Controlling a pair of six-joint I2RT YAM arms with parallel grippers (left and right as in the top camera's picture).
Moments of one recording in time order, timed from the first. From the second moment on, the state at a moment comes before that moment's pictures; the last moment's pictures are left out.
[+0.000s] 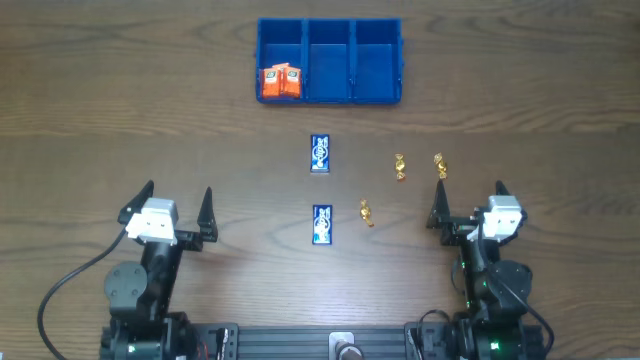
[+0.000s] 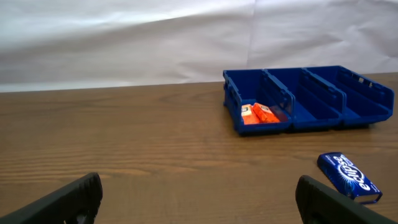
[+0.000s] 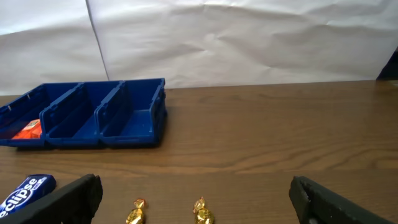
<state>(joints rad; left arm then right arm) 0.01 0.01 0.02 -0.11 0.16 0.01 0.06 0.01 0.01 -0.07 0.06 0.06</state>
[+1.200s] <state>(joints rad) 0.01 0.01 0.02 -0.11 0.16 0.01 0.06 0.47 0.56 -0.21 -0.39 0.12</state>
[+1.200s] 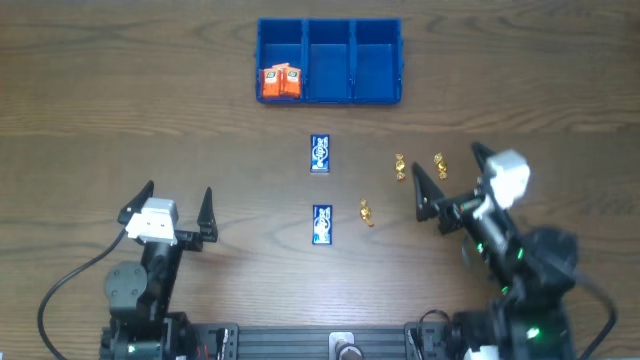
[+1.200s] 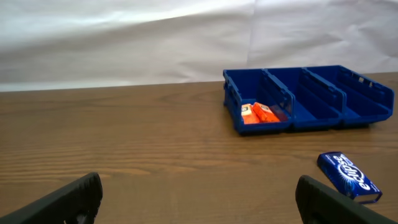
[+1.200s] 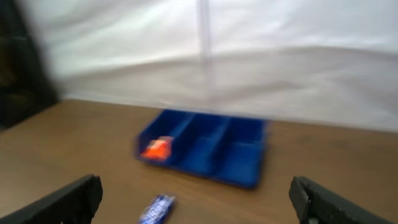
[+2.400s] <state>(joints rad) 0.01 0.01 0.02 -0.11 0.16 0.01 0.77 1.85 1.23 -0.98 -0.19 0.61</state>
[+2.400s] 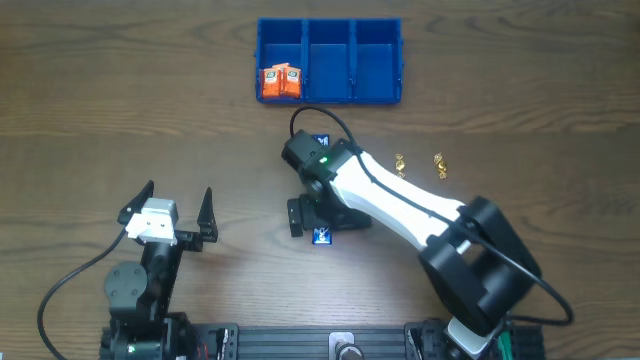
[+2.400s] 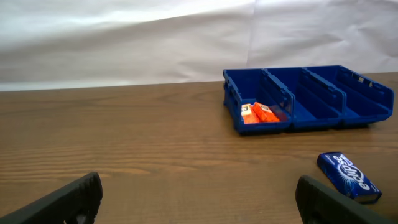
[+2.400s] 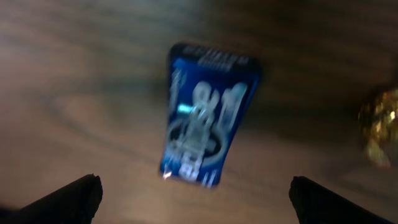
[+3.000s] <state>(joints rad) 0.01 0.01 0.02 -0.11 0.16 0.01 0.78 1.95 1.23 -0.89 -0.13 0.68</state>
